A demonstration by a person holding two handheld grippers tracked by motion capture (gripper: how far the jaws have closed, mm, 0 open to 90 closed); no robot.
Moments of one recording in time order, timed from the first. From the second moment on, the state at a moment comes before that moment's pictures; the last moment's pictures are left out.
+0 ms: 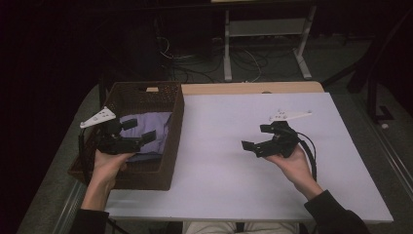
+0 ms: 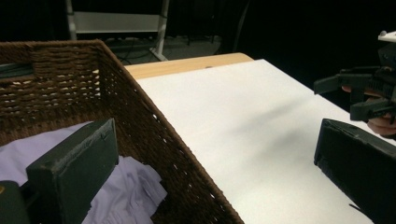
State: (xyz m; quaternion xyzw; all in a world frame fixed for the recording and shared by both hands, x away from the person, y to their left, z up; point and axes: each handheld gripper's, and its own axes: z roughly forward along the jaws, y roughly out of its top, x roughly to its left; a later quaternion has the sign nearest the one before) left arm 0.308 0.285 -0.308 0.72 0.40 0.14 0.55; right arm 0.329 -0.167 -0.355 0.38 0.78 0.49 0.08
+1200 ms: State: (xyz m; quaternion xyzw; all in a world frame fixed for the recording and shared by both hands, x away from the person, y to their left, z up) left arm 0.294 0.254 -0.333 0.77 0.37 0.12 0.51; right arm 0.278 -0.258 -0.392 0.42 0.75 0.50 0.09
